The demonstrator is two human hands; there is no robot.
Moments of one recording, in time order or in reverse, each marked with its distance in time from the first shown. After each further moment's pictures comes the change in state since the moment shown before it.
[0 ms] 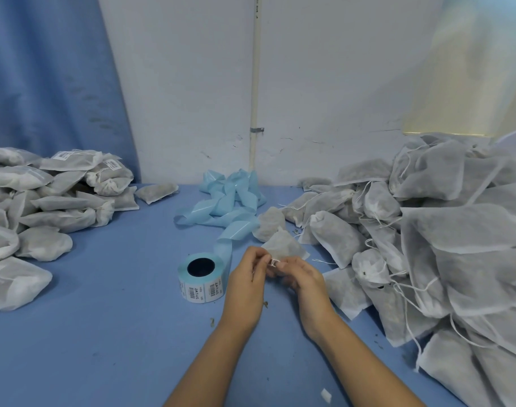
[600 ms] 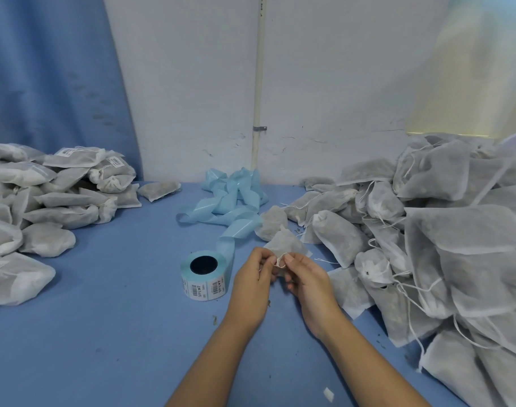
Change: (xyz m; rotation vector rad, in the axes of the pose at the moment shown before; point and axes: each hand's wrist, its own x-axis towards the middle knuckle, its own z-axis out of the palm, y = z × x) left_hand 0.000 -0.001 0.002 0.000 -0.061 -0.051; right_hand 0.005 0.002 -0.001 -0.019 0.000 -0.024
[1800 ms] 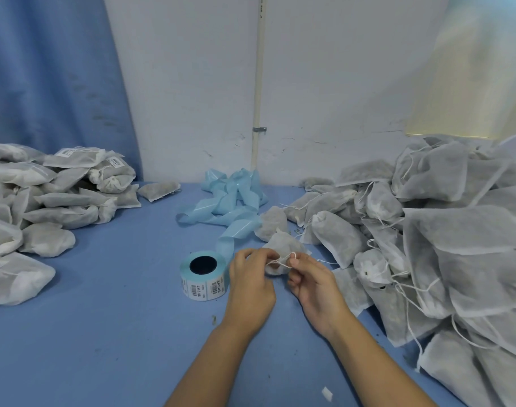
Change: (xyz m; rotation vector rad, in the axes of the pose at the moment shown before) left_hand 0.001 -0.010 -0.002 0.526 0.058 0.176; right_hand 0.001 -0.009 -0.010 0.226 -0.039 0.120
